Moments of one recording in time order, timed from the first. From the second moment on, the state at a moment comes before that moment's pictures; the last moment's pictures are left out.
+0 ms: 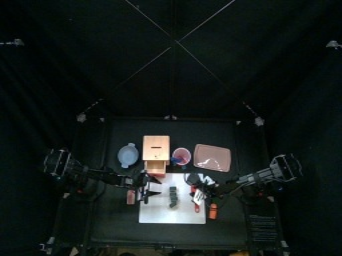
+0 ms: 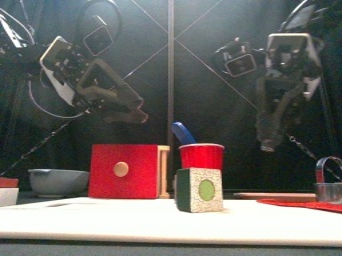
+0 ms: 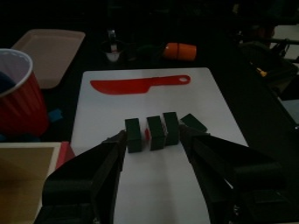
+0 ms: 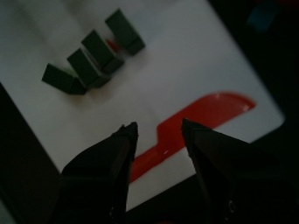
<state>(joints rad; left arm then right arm) -0.10 -0.12 1.00 -0.07 -0.57 0.00 0.11 -0.17 0.66 -0.29 0.61 0.71</state>
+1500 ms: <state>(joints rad) -0.01 -0.26 1.17 -0.25 -0.57 0.00 -0.02 0.26 0.32 0.15 0.59 -0.03</state>
